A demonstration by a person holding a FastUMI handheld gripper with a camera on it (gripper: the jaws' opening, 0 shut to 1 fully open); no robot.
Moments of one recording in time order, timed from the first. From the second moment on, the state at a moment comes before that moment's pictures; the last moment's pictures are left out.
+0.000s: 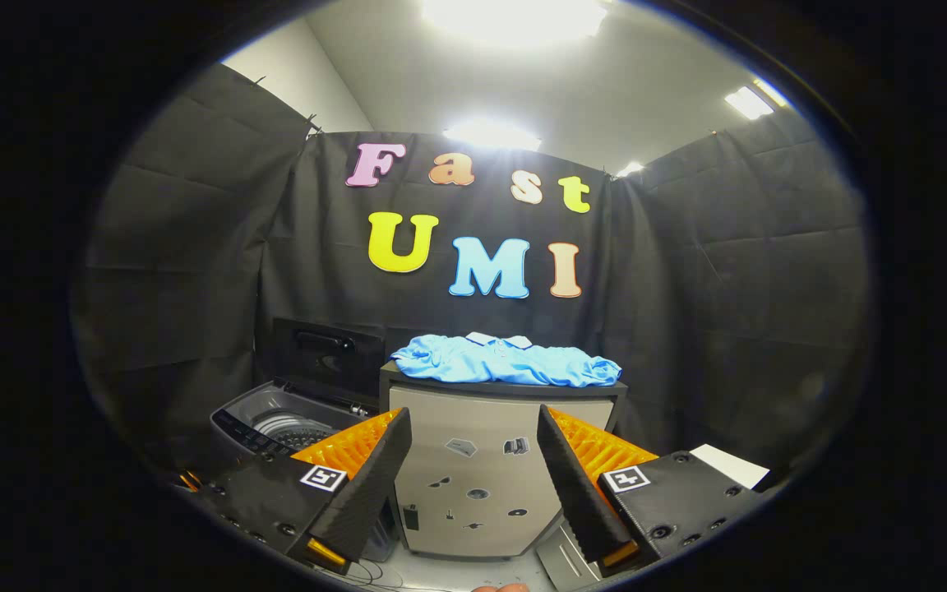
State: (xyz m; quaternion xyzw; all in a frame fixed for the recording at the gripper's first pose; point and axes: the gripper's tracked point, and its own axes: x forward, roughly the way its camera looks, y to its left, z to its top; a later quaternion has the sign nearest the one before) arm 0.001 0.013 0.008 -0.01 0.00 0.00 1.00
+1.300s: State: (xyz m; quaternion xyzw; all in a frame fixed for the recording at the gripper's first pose) arm 0.117 -0.031 0.098 0.04 0.15 0.02 0.99
